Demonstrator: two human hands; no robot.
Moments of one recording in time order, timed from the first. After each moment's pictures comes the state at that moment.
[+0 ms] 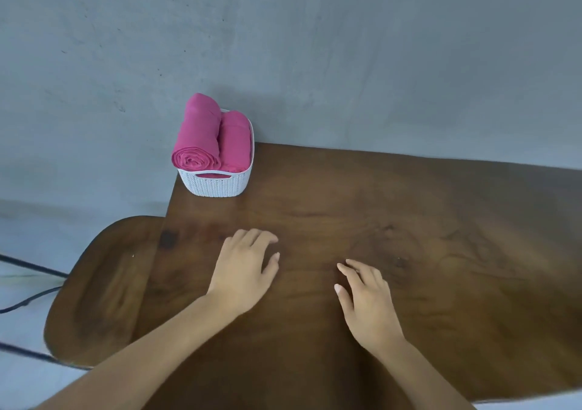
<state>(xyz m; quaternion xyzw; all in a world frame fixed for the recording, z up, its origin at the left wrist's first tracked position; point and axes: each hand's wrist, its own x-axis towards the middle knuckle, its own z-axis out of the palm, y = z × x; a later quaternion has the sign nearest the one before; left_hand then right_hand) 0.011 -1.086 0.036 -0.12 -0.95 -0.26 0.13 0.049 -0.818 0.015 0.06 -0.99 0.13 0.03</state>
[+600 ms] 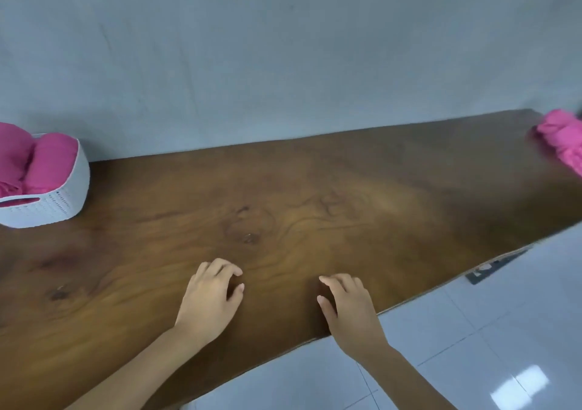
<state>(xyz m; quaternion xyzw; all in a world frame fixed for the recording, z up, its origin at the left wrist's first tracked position) 0.066 -0.855 0.015 -0.19 -0.95 -0.24 0.04 0.158 -0.576 0.018 -0.05 -0.98 0.18 0.06</state>
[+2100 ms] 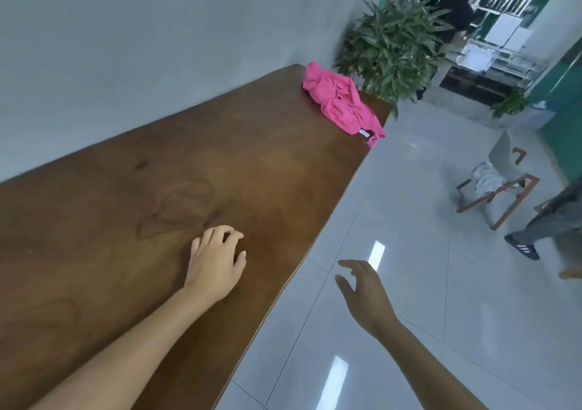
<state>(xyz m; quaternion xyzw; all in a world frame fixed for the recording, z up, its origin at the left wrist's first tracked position) -0.049 -0.256 0.005 -0.47 -0.86 -0.21 0.01 0.226 -0.103 0.031 -0.46 -0.84 0.27 0.11</state>
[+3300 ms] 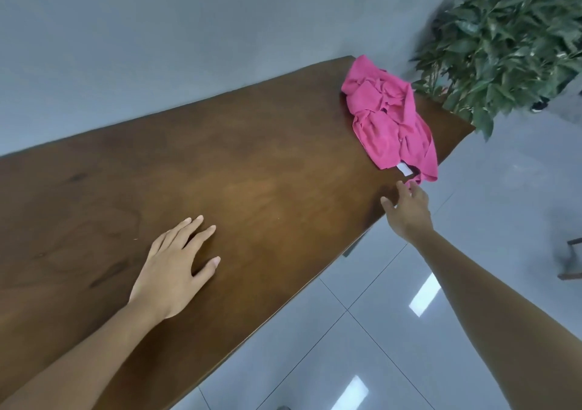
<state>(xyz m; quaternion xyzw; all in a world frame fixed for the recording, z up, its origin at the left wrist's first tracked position) -0.079 -0.087 0.002 -0.35 -0.92 -0.14 -0.02 0.072 0.365 0.039 -0.42 -0.89 0.15 0.05</state>
